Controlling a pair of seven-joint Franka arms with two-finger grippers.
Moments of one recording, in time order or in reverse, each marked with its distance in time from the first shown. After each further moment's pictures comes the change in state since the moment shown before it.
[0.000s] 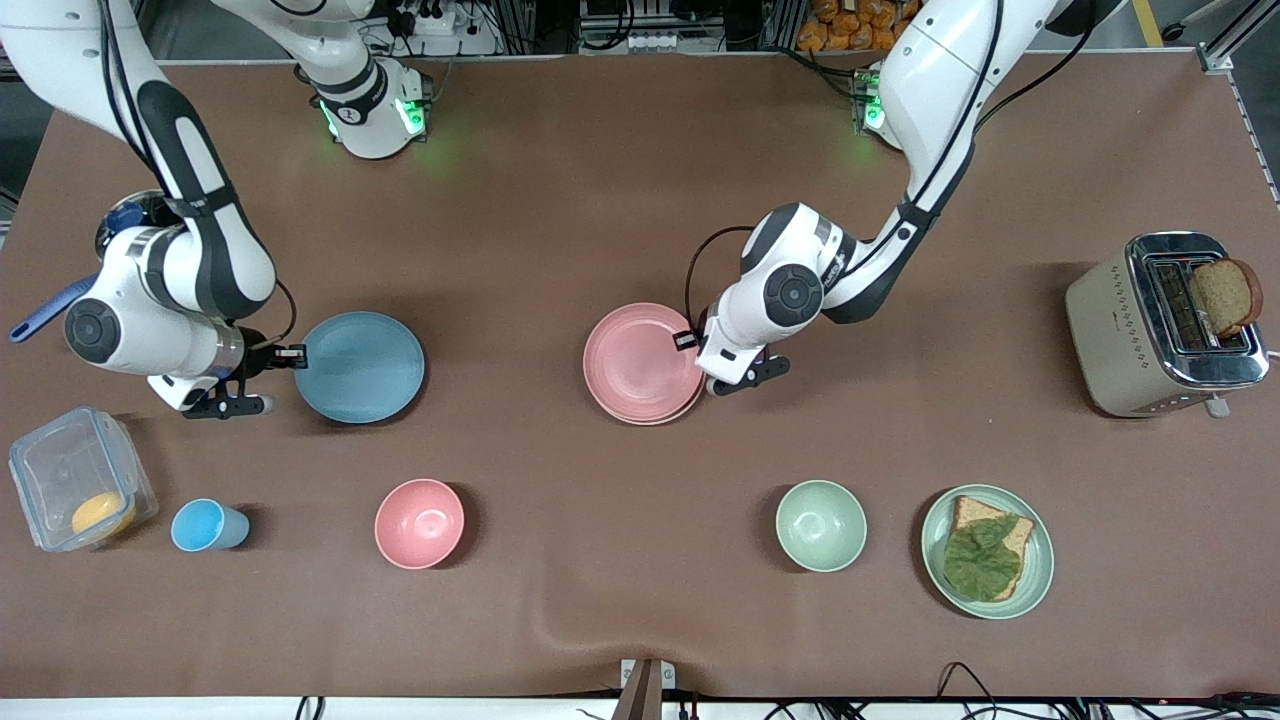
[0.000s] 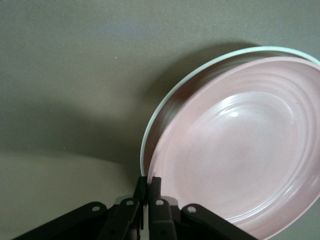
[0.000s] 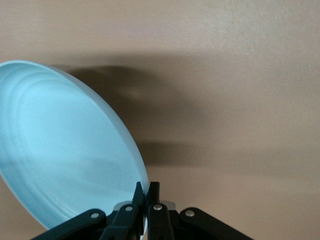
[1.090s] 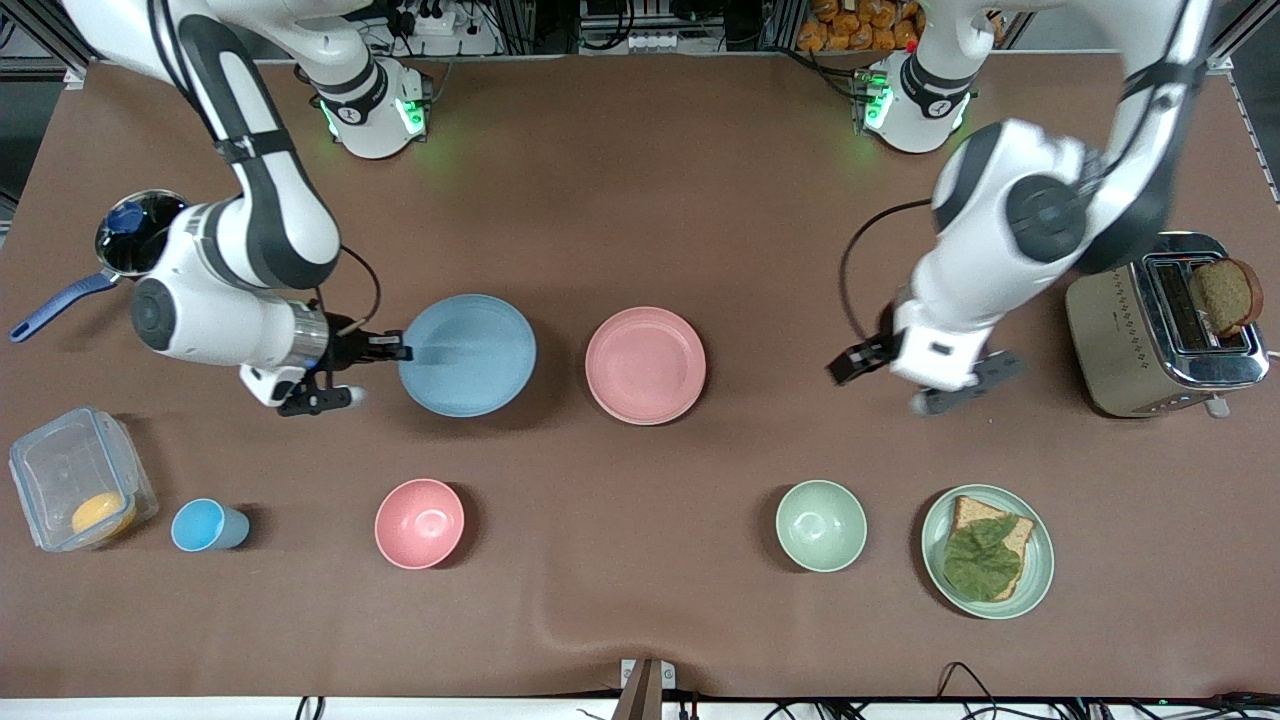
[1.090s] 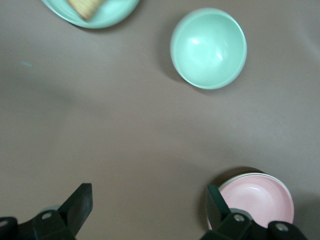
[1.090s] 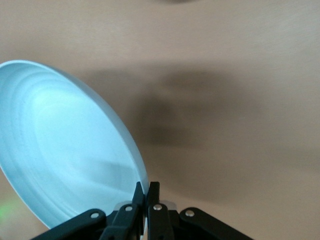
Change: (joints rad) left arm 0.298 -0.419 0.045 0.084 0.196 -0.405 0.080; right arm 0.270 -0.027 0.008 0.097 0.393 -0.089 0.091
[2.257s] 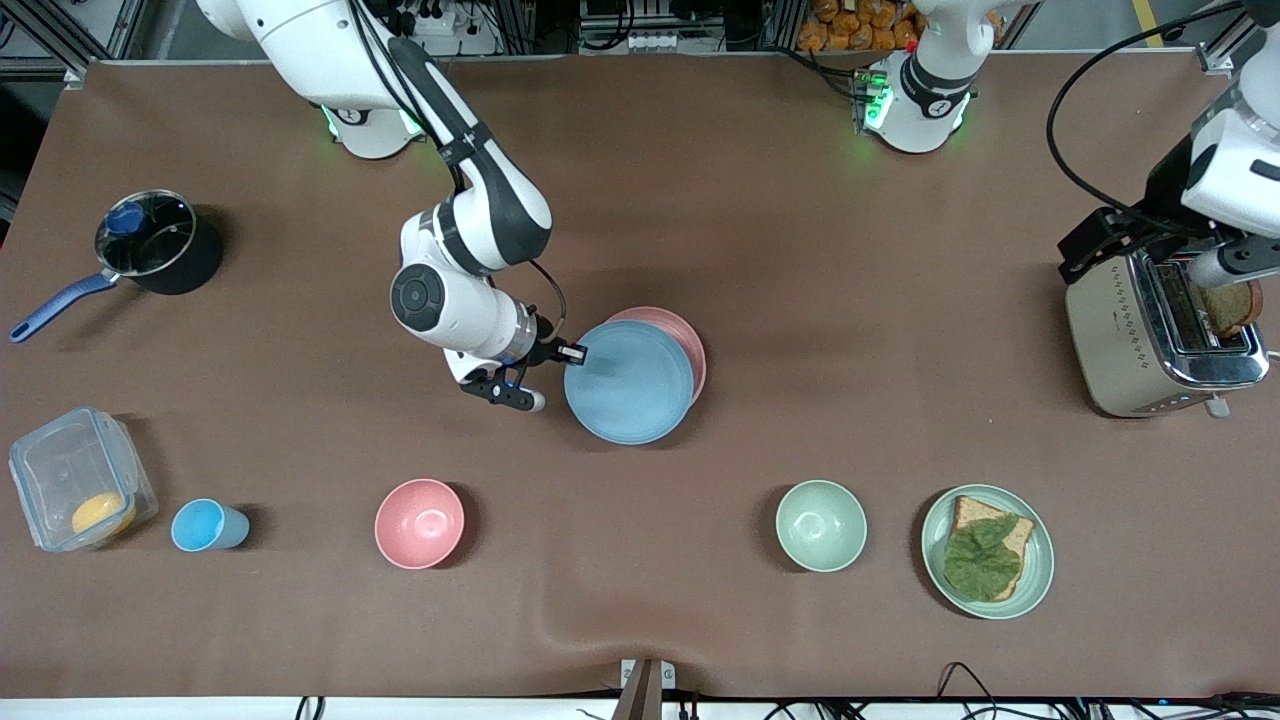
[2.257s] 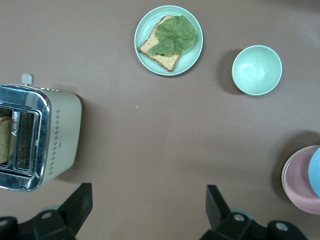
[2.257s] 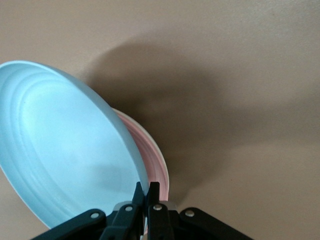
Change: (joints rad) left arm 0.192 -0.238 0.046 0.123 0.033 -0.333 0.470; right arm 0.370 0.213 -0.002 0.180 0.046 0.237 0.658
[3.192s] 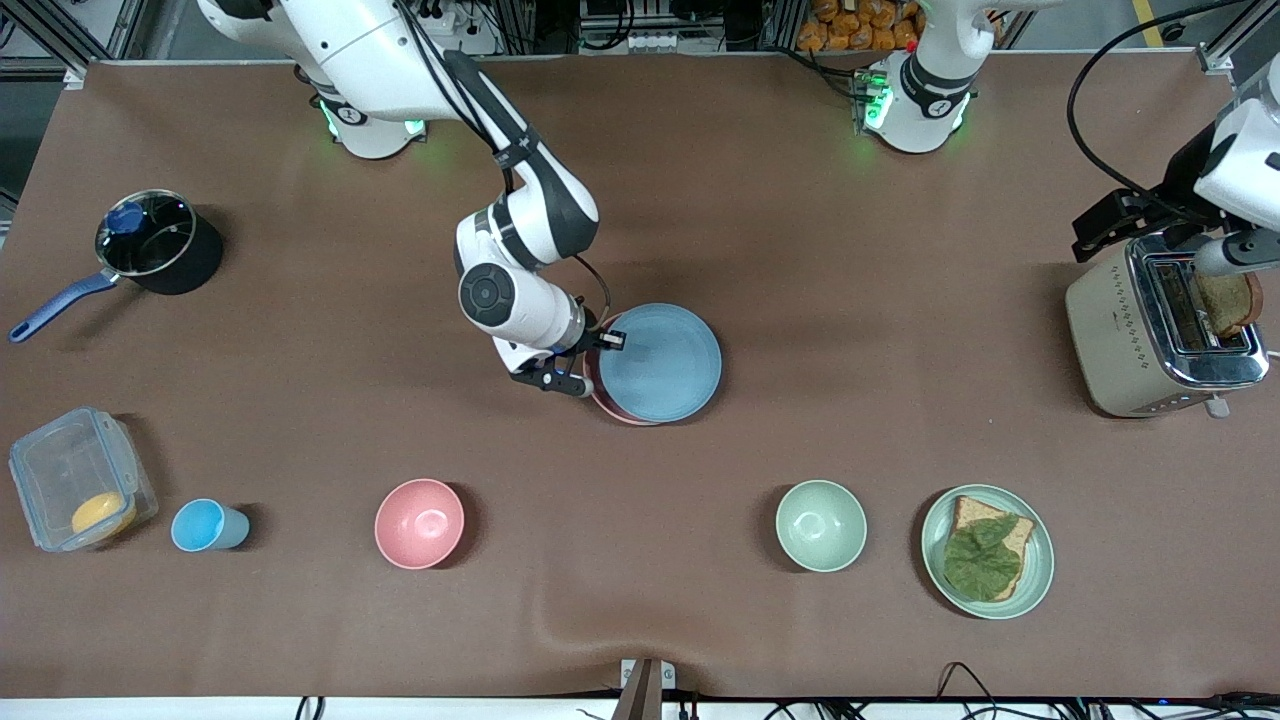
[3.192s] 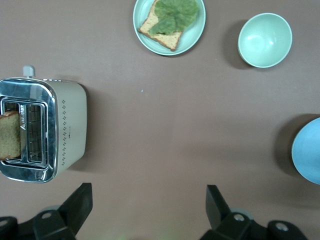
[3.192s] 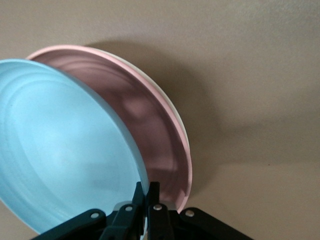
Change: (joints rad) left arm -0.213 0.000 0.214 0.004 0.000 -0.073 0.083; right arm 0.109 0.089 -0.010 0.045 -0.009 0.007 0.041
